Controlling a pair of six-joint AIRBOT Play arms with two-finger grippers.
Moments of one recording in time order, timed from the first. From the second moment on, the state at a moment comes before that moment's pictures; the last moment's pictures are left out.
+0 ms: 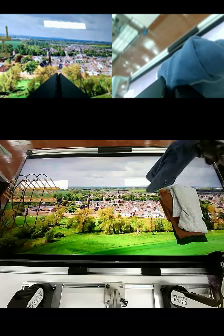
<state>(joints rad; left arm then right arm) 0.18 -0.73 1.33 1.07 -1.15 -1.41 -0.18 -1.36 1.66 2.26 -0.66 -1.43</state>
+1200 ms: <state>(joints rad) 0.18 -0.72 1.20 1.06 -1.20 -1.46 -0.29 -1.48 1.67 1.57 -0.95 -1.49</state>
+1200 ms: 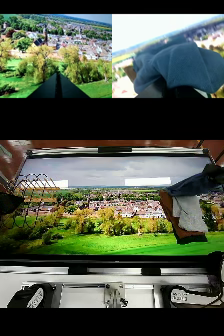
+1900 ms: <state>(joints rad) 0.18 -0.72 1.20 1.05 -1.21 -1.45 -0.29 -1.48 1.62 1.53 -1.57 -1.32</state>
